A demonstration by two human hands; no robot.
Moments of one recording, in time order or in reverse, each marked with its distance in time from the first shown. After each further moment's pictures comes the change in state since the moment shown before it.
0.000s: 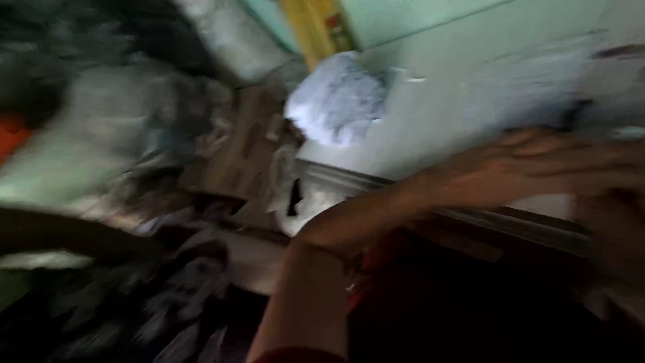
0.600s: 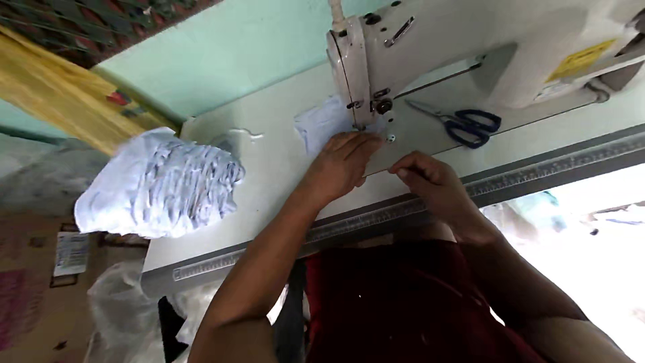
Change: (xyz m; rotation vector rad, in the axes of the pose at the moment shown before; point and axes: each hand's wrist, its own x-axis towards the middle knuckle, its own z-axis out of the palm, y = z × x) left_hand 0.006 -0.059 0.017 -0.103 0.140 0.105; right_hand -0.004 -0.019 -0.012 -0.014 0.053 0.115
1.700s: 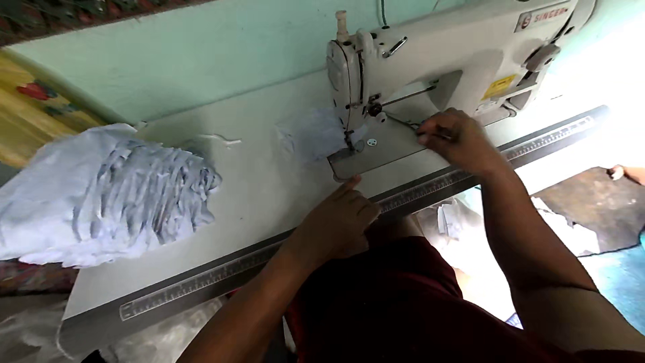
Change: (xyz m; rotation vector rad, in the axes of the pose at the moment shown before) left_hand -0.061 0.065 -0.021 -0.082 -0.075 0.121; right_hand 0.027 -0.031 -0.072 -0.650 0.082 -0.017
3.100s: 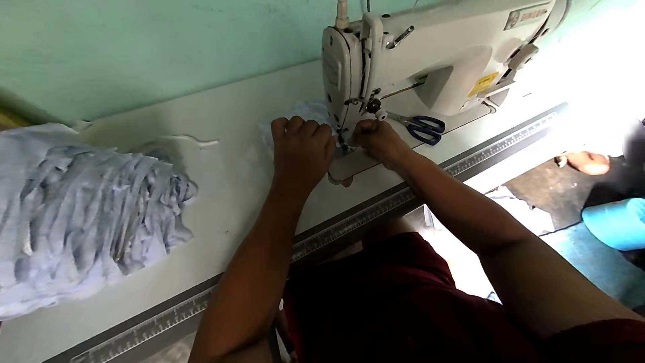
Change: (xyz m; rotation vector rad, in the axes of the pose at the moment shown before) left_hand 0.037 -0.105 0.005 0.340 0.326 -0.353; right_hand 0.067 -0.044 0.105 0.435 -0.123 0.358
